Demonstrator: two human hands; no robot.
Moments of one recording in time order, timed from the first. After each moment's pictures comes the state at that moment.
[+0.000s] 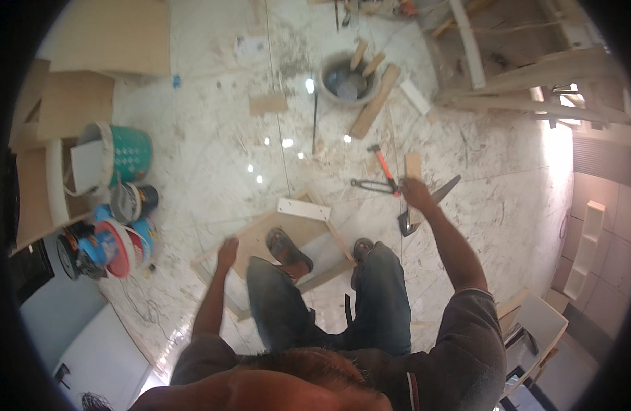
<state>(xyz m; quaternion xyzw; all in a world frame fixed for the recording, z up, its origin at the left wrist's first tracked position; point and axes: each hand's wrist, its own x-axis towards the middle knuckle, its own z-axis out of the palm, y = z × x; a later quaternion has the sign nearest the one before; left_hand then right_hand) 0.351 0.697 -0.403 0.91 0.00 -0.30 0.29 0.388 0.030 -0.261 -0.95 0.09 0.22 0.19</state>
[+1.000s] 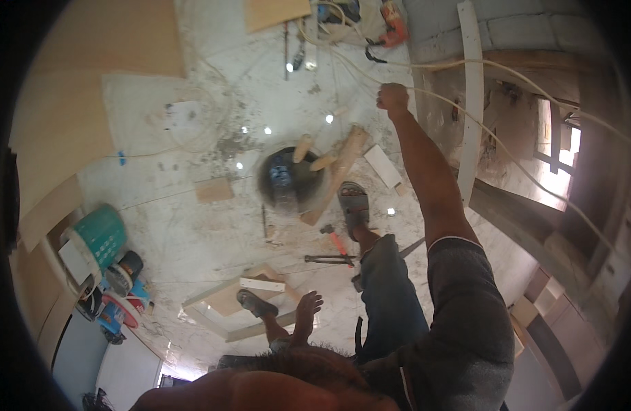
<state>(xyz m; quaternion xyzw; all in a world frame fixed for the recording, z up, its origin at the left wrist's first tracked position) 0.488 0.177 -0.265 0.45 0.47 -0.44 0.62 0.977 -0.243 -0.413 -0.67 0.47 0.13 0.57</state>
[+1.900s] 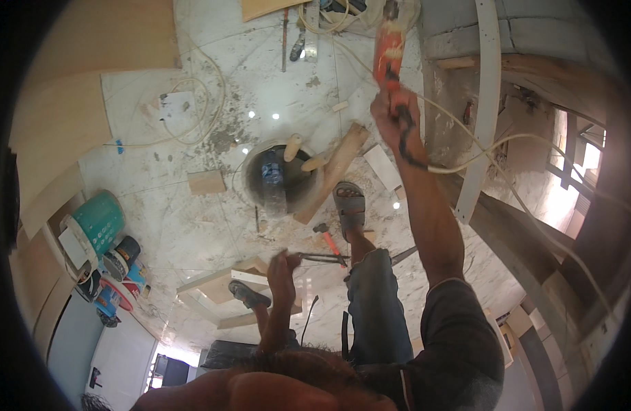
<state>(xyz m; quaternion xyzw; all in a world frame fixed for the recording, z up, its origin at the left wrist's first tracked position) 0.648 0.110 -0.276 0.54 0.41 -0.23 0.70 0.927 -0.245 -0.365 -0.17 0.20 0.04 0.96</state>
